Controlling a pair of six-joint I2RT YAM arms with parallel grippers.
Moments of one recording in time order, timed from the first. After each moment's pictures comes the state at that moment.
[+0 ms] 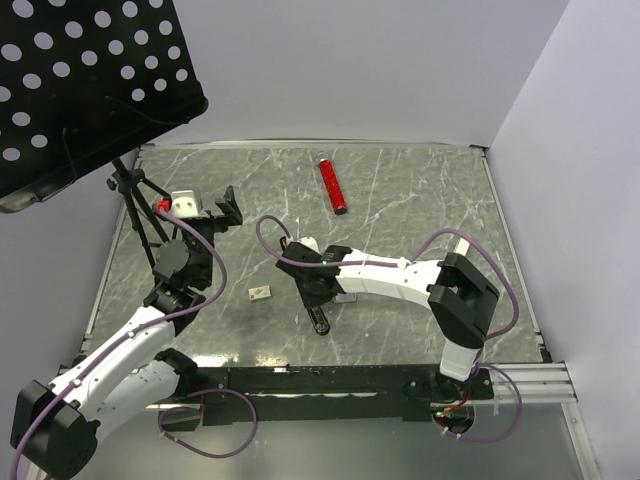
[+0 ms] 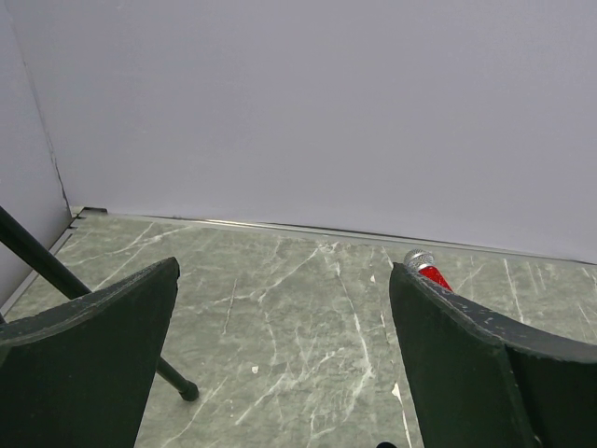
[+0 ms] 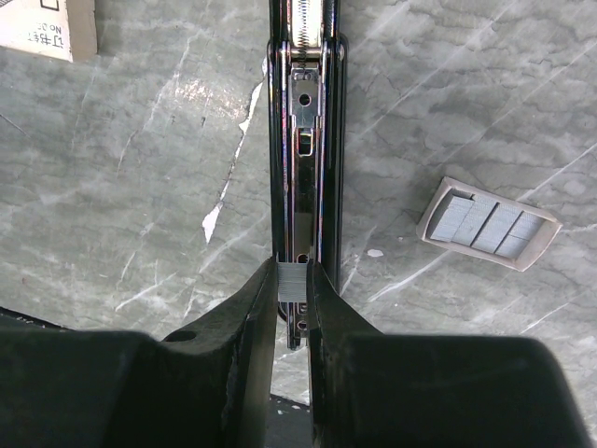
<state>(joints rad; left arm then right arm) -0.52 0.85 0.54 0.62 -0.54 0.01 1.06 1.76 1.26 -0.72 0.20 0.64</state>
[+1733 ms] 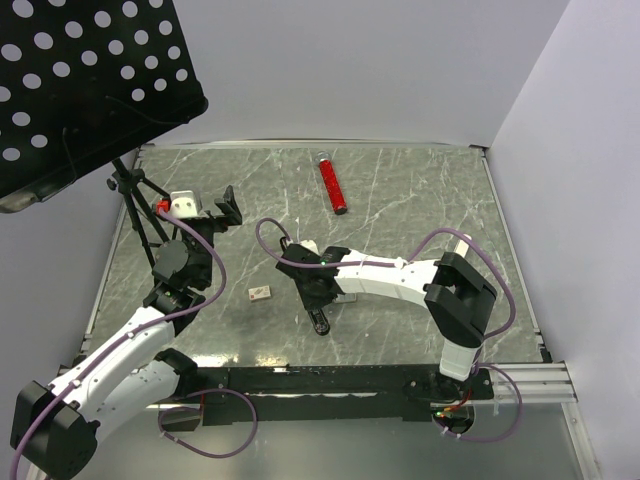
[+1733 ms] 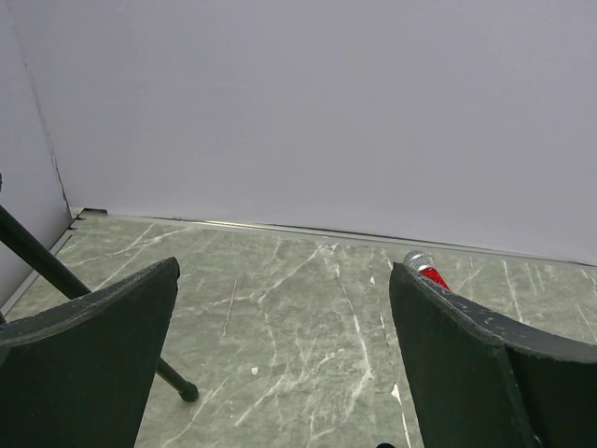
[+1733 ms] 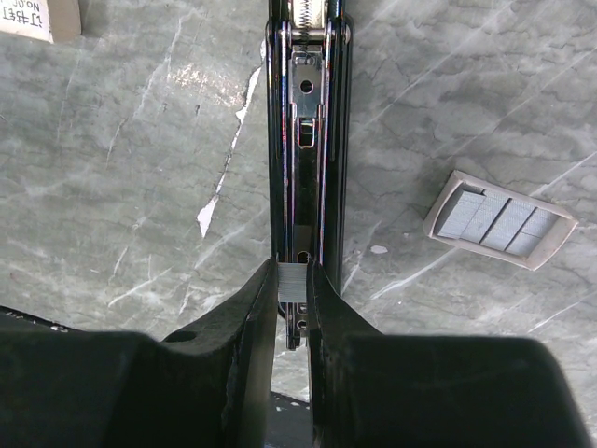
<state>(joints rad) -0.52 0.84 0.54 0.62 -0.54 0.01 1.06 1.78 1.25 -0.72 0.17 0.64</state>
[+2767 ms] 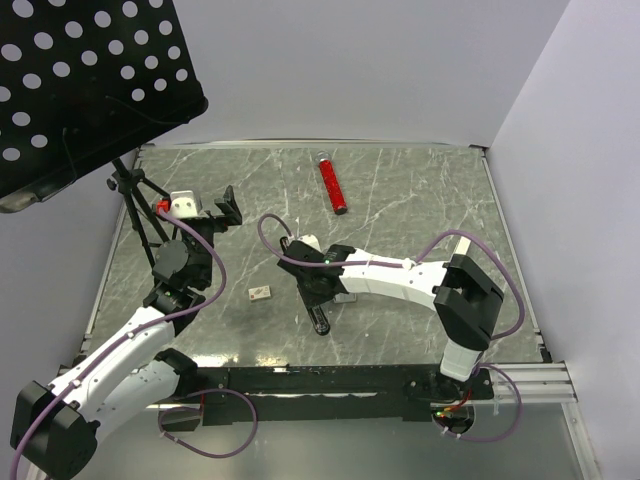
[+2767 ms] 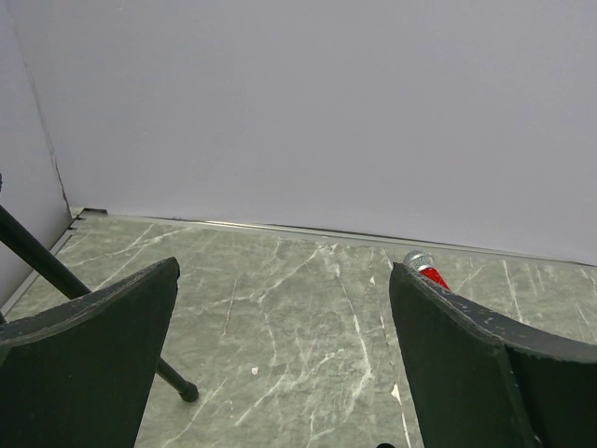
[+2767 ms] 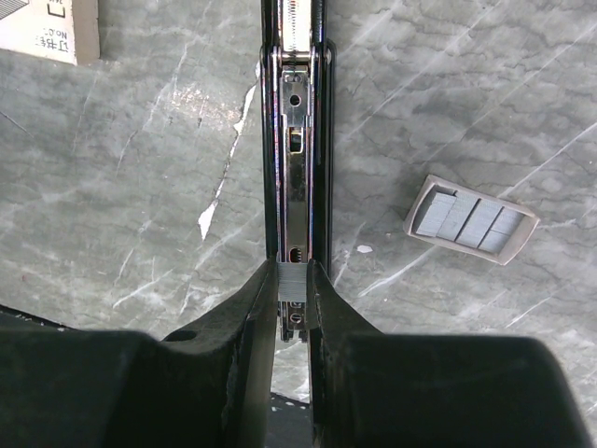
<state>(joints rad) -0.52 0.84 0.54 0.62 -0.54 0.01 1.06 1.74 1.25 -0.73 0.22 0.63</state>
